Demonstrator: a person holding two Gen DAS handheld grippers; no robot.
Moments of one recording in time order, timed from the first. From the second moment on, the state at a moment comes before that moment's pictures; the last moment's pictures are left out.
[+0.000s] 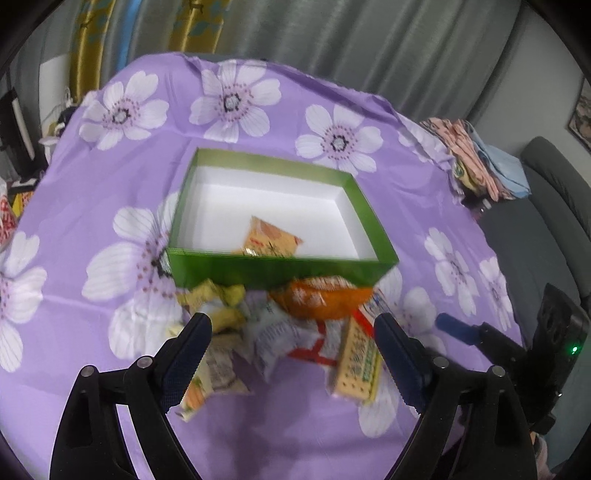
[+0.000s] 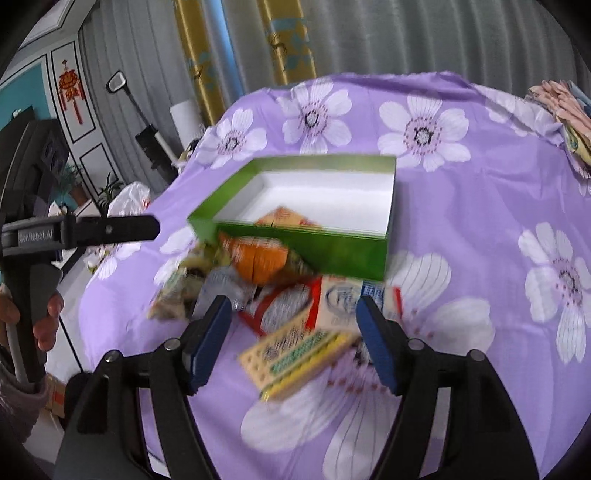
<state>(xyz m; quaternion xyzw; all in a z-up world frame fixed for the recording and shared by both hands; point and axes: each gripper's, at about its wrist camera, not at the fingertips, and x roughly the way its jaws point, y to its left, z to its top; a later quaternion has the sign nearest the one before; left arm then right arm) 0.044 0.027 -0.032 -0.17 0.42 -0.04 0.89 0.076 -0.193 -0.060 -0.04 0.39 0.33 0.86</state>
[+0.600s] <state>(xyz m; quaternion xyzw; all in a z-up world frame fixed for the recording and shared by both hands) 0.032 -0.034 -0.074 -0.12 0.47 -0.08 0.87 0.043 -0.194 -0.105 -0.04 0.44 0.33 0.83</state>
